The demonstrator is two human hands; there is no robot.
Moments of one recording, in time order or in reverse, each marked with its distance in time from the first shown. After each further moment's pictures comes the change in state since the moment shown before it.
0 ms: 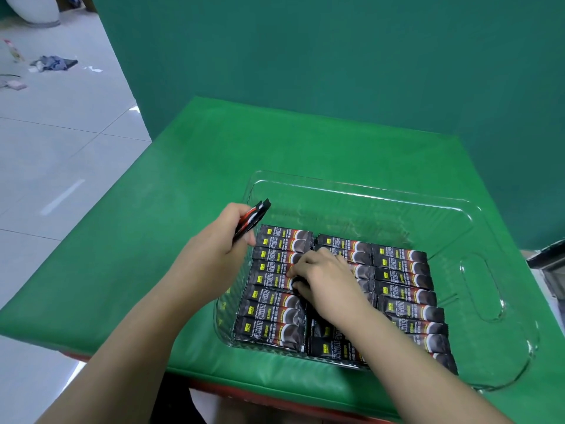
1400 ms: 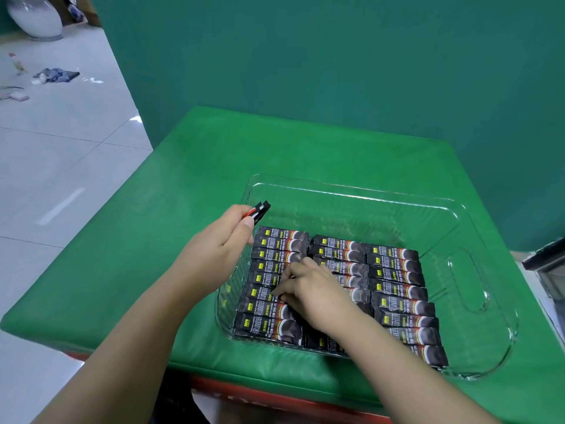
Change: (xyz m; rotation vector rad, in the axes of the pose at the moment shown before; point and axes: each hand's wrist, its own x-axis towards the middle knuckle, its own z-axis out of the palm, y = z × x) left_hand -0.011 0.016 -0.005 -0.097 0.008 -0.028; right_hand -0.011 -0.011 0.012 0.095 0.031 -0.161
